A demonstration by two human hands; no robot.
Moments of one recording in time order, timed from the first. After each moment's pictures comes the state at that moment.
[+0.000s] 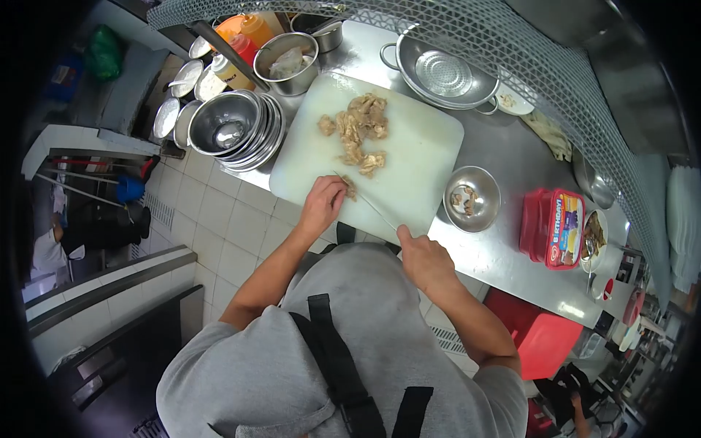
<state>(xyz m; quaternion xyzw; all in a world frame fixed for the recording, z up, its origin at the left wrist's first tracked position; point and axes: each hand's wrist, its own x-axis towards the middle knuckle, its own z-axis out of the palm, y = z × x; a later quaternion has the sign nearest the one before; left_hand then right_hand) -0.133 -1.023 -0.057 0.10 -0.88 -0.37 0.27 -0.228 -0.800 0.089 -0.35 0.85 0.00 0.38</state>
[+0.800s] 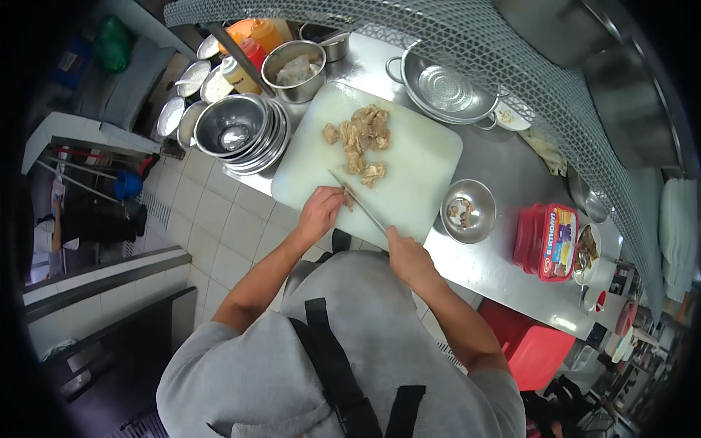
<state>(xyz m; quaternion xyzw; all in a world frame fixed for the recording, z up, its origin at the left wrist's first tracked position) -0.122 -1.029 -0.061 0.05 -0.90 -0.34 0.27 -0.227 -0.808 0.033 -0.35 0.86 -0.09 0.36</state>
